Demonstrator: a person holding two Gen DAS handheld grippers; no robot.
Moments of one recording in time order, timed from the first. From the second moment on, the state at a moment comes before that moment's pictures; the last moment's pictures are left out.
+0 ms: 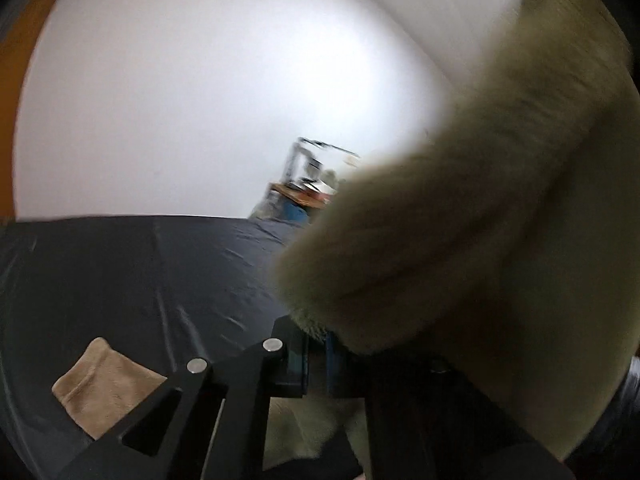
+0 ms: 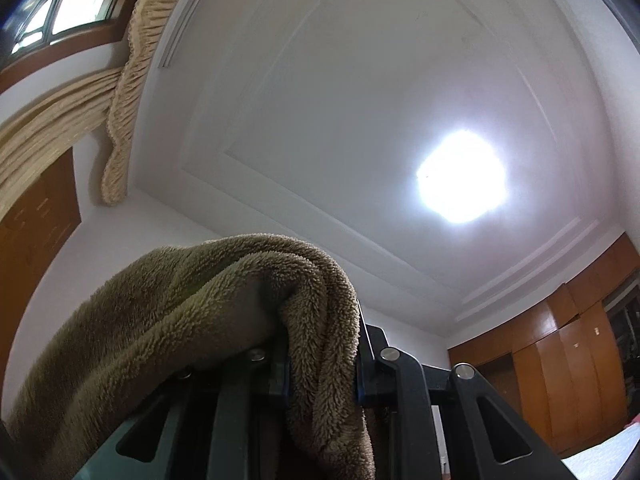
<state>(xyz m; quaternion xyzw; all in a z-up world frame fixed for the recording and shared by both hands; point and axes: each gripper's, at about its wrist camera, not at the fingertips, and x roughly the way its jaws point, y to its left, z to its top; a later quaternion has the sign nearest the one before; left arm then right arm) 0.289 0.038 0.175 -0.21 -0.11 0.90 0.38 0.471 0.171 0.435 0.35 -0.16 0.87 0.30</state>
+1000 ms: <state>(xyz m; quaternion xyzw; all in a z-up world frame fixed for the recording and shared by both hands) 0.438 -0.173 0.351 0.21 -0.18 0.96 0.07 0.523 0.173 0.357 0.37 -0.19 0.86 0.29</state>
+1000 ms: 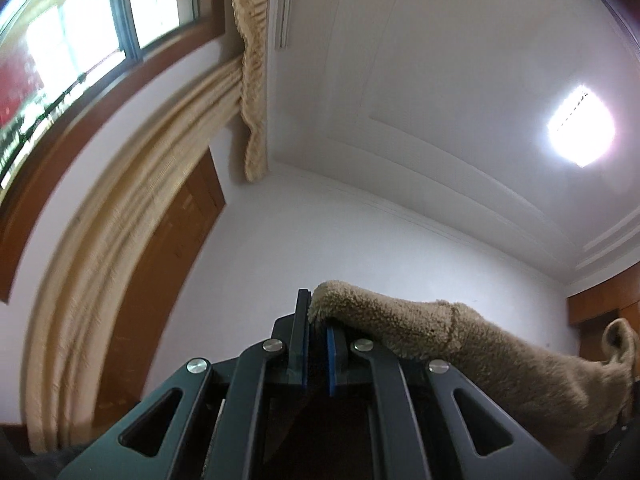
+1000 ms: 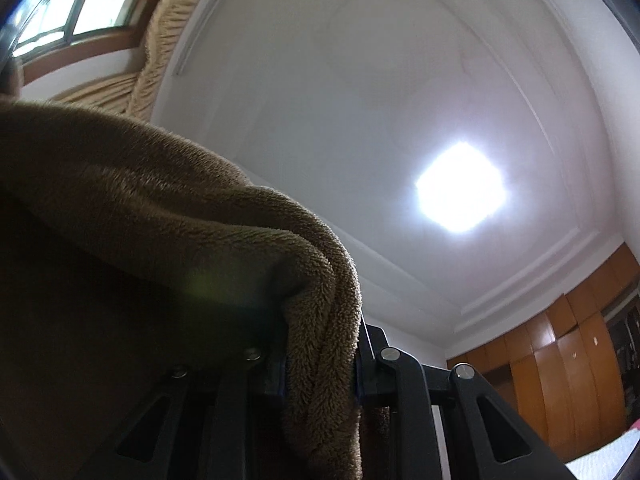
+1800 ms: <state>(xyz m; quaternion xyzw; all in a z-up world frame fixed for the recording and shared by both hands) 0.078 -0.137 0.204 -0.19 -0.11 0.97 -0.04 0.231 0.201 0.256 -0.03 -0.20 0.97 0.14</state>
